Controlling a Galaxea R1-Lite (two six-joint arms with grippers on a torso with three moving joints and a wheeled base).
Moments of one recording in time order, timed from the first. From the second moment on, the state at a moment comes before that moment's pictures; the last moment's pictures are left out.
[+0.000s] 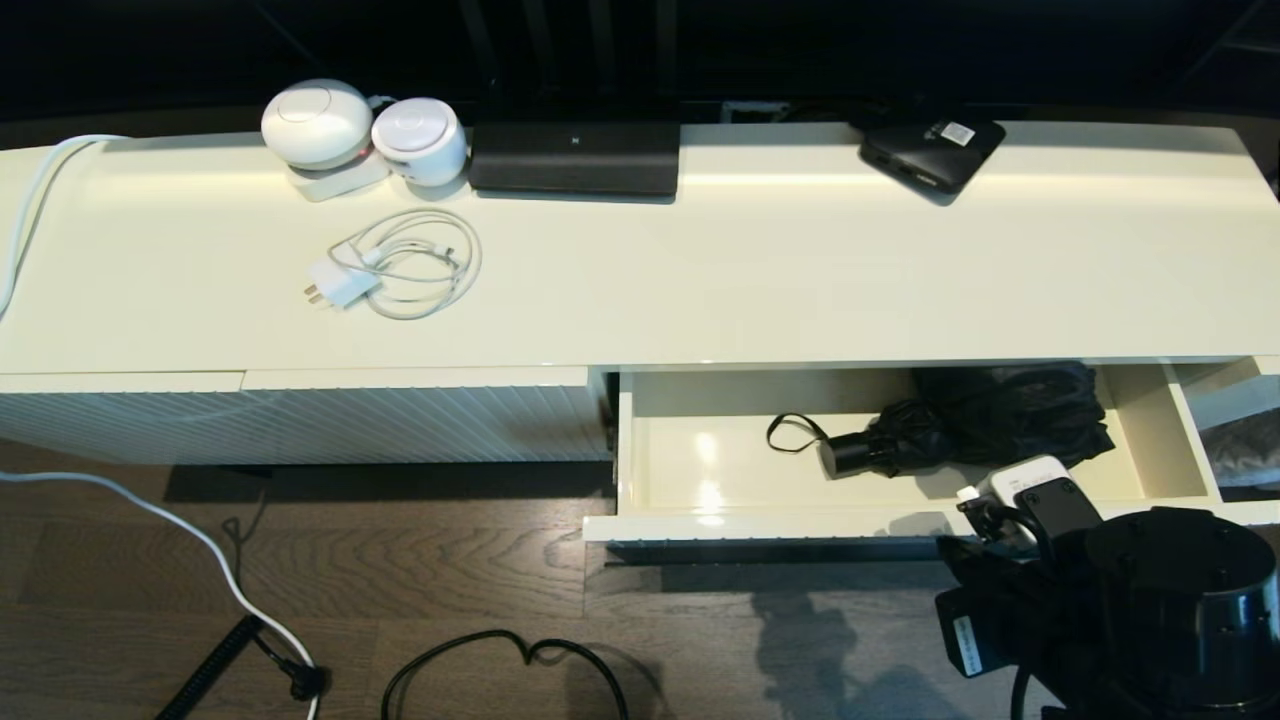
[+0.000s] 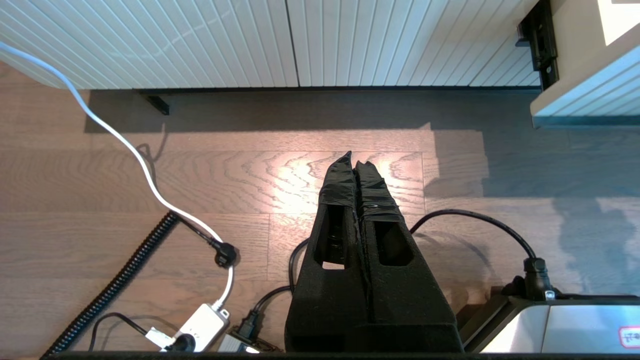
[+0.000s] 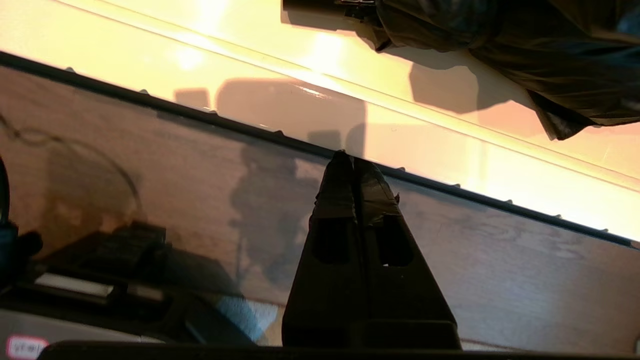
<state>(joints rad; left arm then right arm) 0.00 0.00 0.00 -0.01 0.00 -0.01 0.72 1.51 -0.37 -0.68 -0.64 0.04</state>
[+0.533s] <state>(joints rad) 0.00 0.00 0.00 -0.01 0.00 -0.01 0.68 1.52 -0.33 -0.92 -0.64 -0.01</state>
